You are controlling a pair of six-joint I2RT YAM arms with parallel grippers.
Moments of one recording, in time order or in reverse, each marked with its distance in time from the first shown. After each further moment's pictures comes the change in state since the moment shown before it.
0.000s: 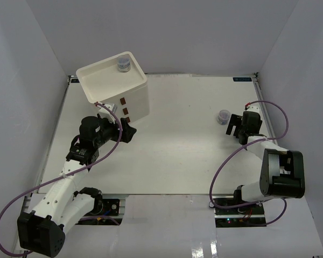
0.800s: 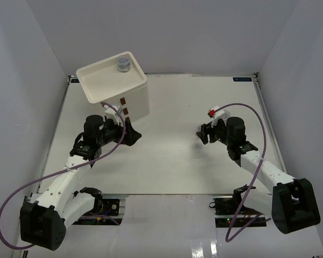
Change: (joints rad) left arm -0.002 0.070 -0.010 0.008 0.138 -0.014; right arm 0.328 -0.311 -0.117 0.090 -0.482 -0.249
